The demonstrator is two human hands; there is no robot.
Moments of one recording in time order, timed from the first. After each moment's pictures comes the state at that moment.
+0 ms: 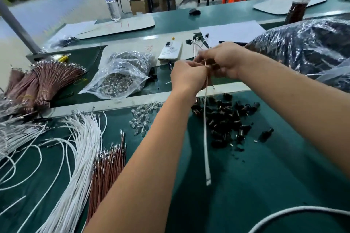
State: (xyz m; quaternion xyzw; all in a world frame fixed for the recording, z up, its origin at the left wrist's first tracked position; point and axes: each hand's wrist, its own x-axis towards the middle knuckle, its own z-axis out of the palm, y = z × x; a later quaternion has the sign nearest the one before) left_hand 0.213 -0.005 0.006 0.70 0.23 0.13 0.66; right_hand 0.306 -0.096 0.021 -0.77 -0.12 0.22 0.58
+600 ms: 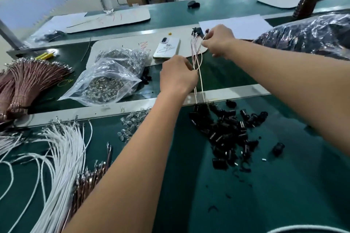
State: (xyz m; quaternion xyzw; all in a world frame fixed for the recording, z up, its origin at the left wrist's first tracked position) left_hand 0.271 0.033 -0.016 0.90 0.22 0.17 0.34; right_hand 0.441 -0.056 -0.002 -0.93 -0.13 0.01 0.34
